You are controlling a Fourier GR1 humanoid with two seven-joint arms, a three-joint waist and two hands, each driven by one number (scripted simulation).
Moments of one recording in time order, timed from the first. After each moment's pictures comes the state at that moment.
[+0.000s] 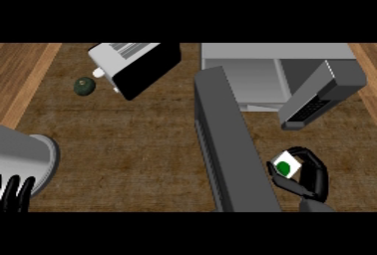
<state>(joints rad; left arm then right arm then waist) 0.63 0.01 -0.04 -2.27 0.17 -0.13 -0.23 -0.17 -0.09 -0.23 -0.72 -0.13 -0.04 -1.02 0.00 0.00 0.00</state>
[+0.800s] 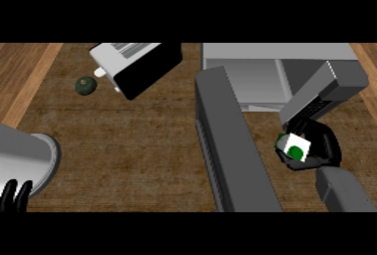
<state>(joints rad) 0.65 0.01 -0.03 -2.28 0.20 -0.17 -0.24 -0.35 -0.27 -0.10 -0.72 -0.13 0.30 -0.89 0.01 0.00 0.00</state>
